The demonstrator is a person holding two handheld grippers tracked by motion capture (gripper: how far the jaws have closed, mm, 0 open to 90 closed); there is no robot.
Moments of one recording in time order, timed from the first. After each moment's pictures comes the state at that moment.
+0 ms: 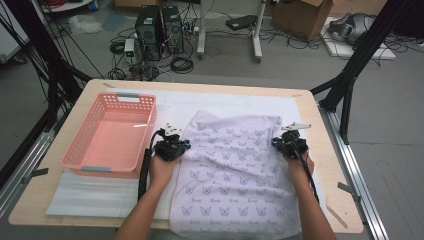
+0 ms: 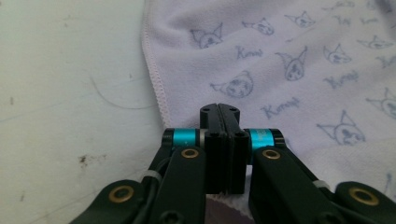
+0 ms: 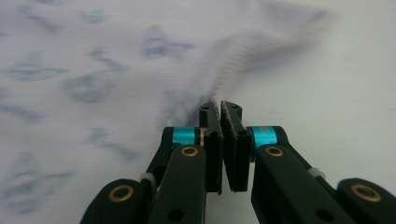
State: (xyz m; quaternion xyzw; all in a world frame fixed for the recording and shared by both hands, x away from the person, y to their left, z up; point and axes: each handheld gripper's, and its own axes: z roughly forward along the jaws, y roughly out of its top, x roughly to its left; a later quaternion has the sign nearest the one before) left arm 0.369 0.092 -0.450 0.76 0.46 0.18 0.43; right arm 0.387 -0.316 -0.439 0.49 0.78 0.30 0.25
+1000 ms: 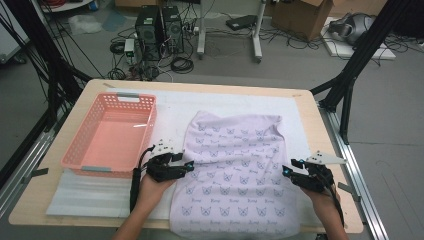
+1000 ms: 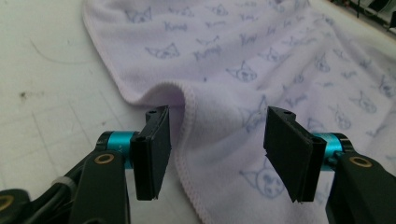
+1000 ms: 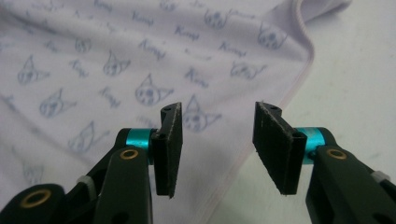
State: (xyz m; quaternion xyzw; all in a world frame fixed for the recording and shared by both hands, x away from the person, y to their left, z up) left arm 0.305 0.109 -0.449 0.76 0.42 0.11 0.49; right arm 0.274 -0.353 -0.427 0.43 0.78 0.40 0.20
